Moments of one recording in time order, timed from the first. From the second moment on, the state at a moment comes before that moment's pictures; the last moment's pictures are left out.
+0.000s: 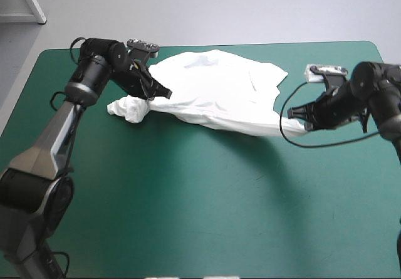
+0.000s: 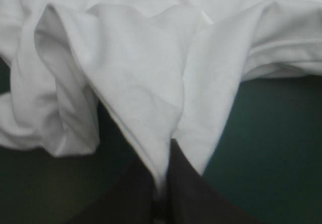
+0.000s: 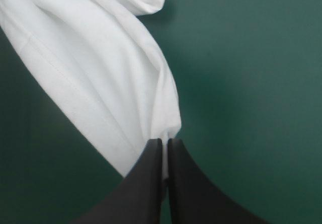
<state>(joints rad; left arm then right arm) -0.30 1.87 -1.92 -0.11 1.25 0.16 0.07 1.50 -1.46 0.21 1.24 -0.07</state>
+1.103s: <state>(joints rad) -0.30 0.84 -0.58 -0.18 1.23 0.00 0.07 0.79 -0.55 0.24 1.23 -0.09</state>
